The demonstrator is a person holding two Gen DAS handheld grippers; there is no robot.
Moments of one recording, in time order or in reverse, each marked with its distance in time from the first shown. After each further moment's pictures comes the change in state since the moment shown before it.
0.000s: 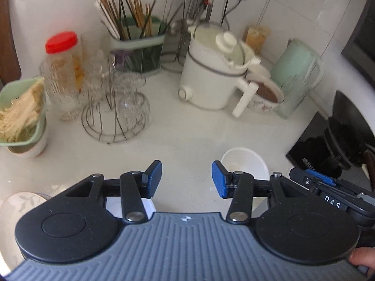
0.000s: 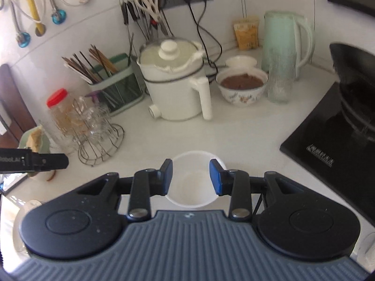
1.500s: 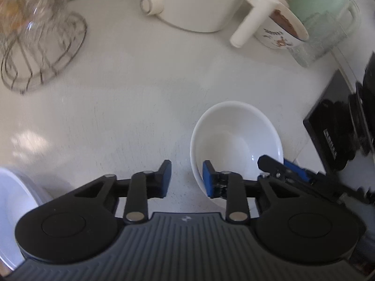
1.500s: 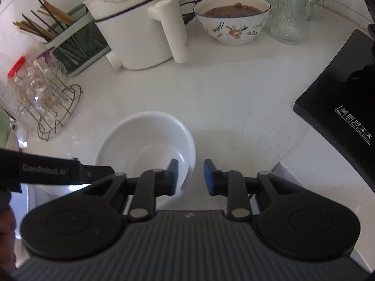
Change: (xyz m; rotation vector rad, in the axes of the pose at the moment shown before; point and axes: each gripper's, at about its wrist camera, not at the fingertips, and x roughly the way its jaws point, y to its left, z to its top) left arm 0.191 -0.054 -0.008 -0.090 0.348 -0.040; right arm 0.131 -0.058 -0.016 0.038 0.246 0.015
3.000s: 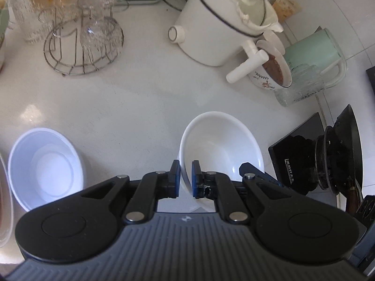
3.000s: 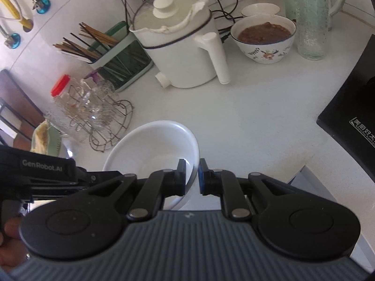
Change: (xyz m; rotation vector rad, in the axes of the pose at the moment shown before) left arm -0.110 0.021 -0.005 -0.194 -0.053 -0.083; right arm -0.065 0.028 0.025 0.038 -0.008 0.179
